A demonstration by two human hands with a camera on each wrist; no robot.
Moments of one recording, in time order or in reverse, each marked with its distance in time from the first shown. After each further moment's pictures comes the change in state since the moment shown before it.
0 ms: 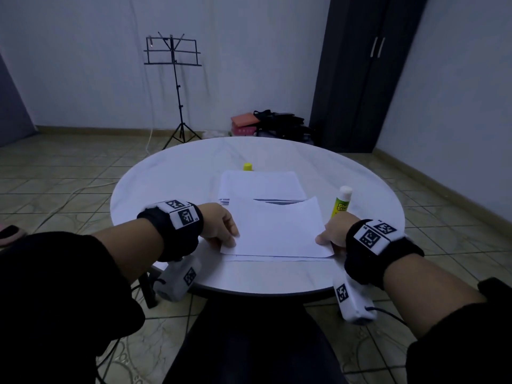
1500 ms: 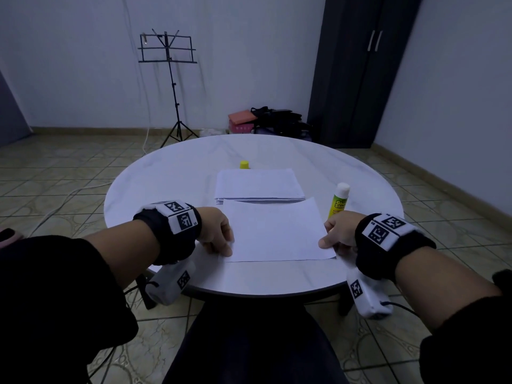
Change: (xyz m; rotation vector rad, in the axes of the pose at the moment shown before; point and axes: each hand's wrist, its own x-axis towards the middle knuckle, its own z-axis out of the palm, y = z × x) left_hand 0.004 0.002 0.004 0.188 -0.065 -0.028; right_hand 0.002 0.019 -0.006 0.081 -0.102 -0.135
